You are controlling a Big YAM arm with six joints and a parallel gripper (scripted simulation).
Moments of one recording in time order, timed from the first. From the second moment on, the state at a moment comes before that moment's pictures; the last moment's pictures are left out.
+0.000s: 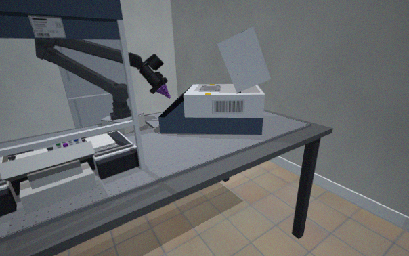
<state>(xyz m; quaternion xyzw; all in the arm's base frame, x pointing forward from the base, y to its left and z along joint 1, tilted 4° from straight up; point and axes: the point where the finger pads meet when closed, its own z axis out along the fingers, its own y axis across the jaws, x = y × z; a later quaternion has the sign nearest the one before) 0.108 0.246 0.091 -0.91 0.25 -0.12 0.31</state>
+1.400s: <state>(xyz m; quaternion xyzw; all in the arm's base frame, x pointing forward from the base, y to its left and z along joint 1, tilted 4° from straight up) 0.065 0.185 0.155 -0.91 0.25 -0.12 0.32</state>
